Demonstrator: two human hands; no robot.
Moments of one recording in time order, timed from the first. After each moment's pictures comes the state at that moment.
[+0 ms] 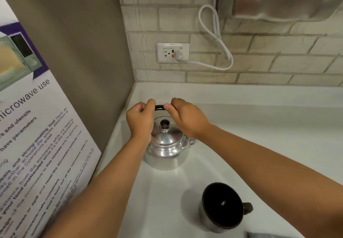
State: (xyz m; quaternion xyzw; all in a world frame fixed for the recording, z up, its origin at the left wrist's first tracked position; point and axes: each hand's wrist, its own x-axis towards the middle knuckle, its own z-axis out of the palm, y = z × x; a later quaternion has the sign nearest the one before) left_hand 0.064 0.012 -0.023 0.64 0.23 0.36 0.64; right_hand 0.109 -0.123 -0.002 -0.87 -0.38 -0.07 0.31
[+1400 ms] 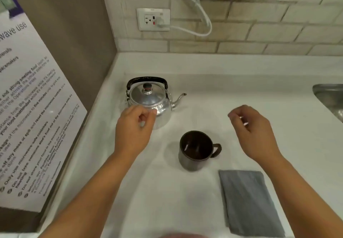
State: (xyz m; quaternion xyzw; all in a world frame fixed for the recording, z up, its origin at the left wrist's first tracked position) left_hand -0.072 -0.038 -0.057 0.86 0.06 0.32 0.39; right_hand -0.036 -0.321 -0.013 -0.90 -0.11 -0.10 0.42
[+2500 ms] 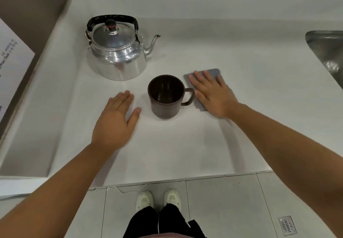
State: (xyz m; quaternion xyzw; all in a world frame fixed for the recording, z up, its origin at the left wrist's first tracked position) left_hand -0.139 -0.075 -0.134 0.97 0.04 0.09 0.22; right_hand 0.007 -0.357 -0.127 -0.96 -0.28 0.06 0.04
